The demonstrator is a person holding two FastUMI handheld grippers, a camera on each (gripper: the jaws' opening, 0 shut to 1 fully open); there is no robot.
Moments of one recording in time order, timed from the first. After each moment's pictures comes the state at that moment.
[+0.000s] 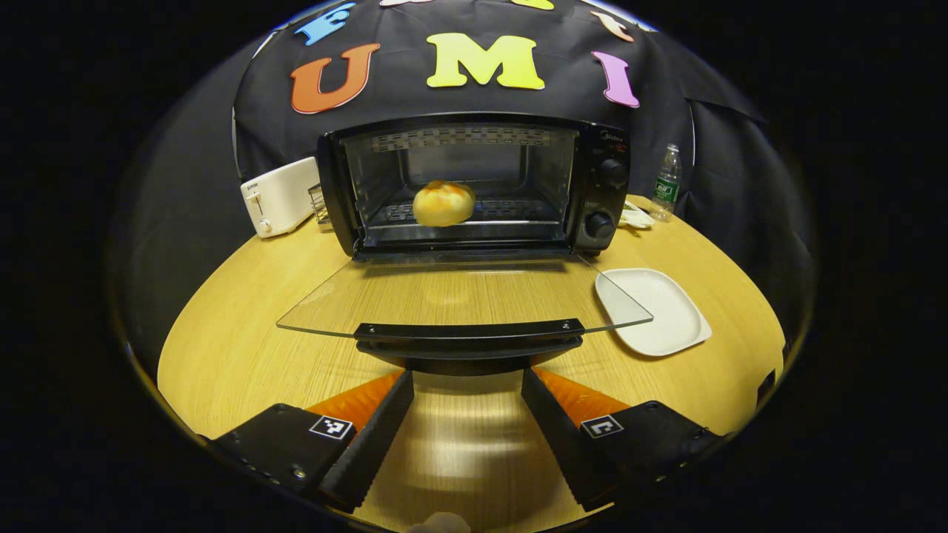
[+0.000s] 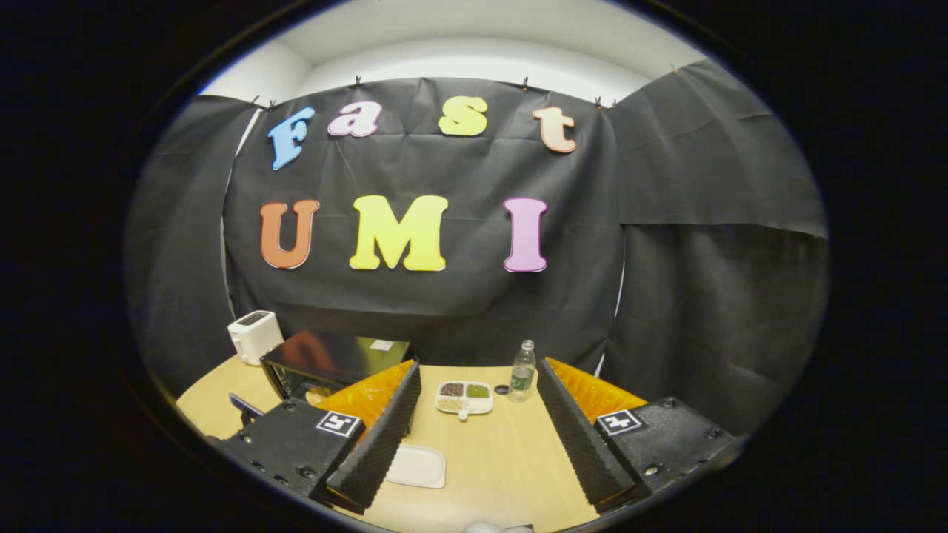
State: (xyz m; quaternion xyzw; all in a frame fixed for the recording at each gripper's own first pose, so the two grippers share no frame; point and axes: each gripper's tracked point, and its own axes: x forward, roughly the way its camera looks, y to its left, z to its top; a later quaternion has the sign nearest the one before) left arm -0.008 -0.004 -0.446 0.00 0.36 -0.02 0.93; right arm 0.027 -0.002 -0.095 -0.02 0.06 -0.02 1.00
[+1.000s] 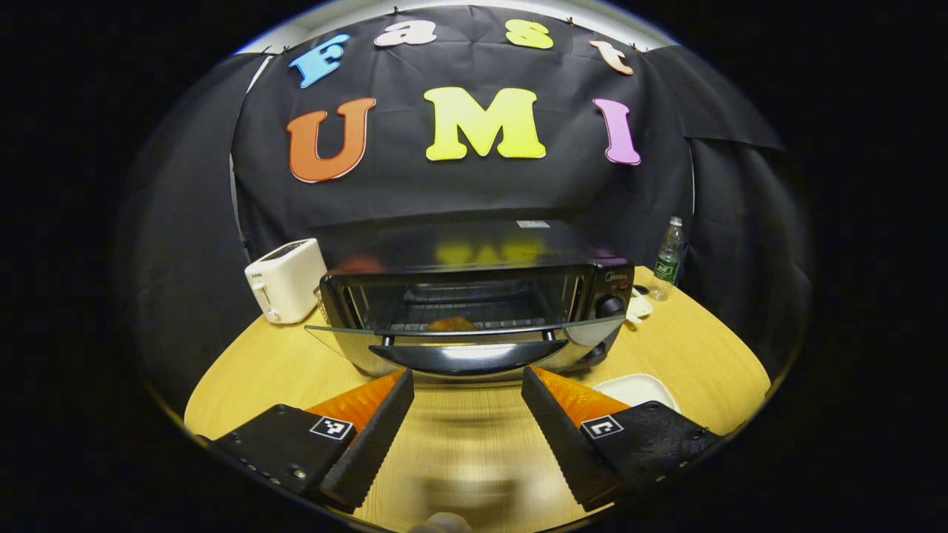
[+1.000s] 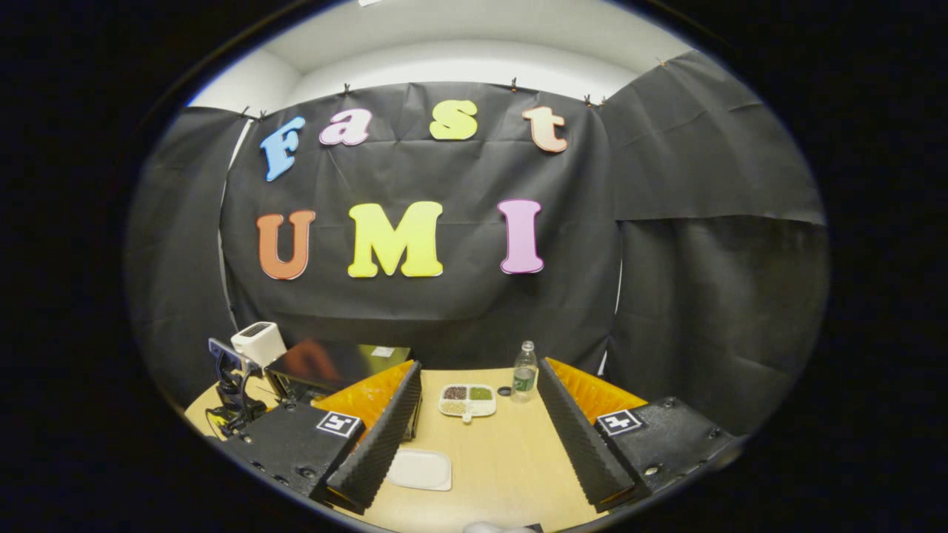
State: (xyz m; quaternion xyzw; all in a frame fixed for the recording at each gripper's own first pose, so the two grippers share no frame) left arm 0.086 0.000 -0.334 0.01 0.24 -0.02 0.97; right arm 0.026 -0.010 -0.091 0.01 0.06 -0.03 1.00
